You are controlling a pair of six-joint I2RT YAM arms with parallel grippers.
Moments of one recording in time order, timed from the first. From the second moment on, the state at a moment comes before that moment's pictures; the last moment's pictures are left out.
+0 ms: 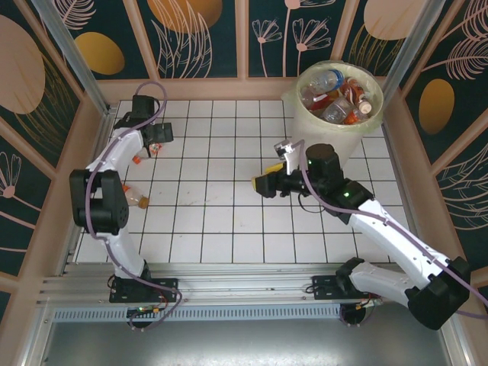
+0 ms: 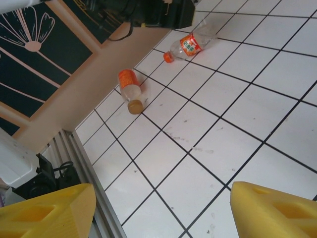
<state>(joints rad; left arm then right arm) -0.04 1.89 1.52 -0.57 -0.20 -0.17 0.65 1.05 0.91 -0.28 -0.48 0.33</state>
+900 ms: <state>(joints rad) 0.06 2.10 1.59 -0.50 0.00 -0.09 0.69 1.04 0.83 -0.24 -0.42 0.39</state>
